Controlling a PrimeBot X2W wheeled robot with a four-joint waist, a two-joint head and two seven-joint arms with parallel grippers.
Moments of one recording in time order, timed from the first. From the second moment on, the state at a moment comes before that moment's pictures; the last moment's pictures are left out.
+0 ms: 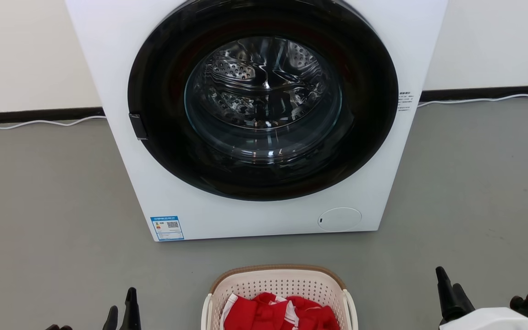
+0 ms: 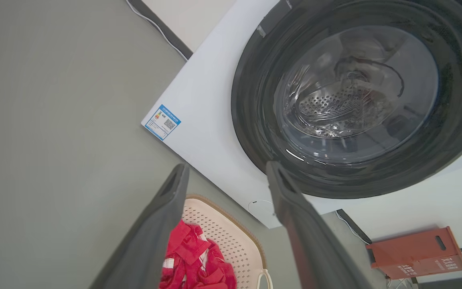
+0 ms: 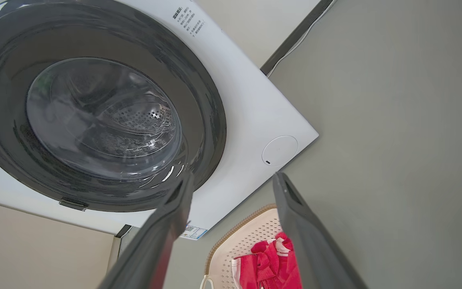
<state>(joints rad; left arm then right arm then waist) -0.01 0.03 -0.05 0.40 -0.94 -0.12 -0.08 -0.09 -0.12 0.11 0.43 1.08 0.12 -0.08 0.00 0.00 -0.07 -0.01</state>
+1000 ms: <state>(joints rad) -0.01 0.03 -0.09 0.42 -0.45 -0.11 -0.17 -0.13 -0.16 0.19 0.52 0.70 0.12 -0.16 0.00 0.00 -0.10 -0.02</state>
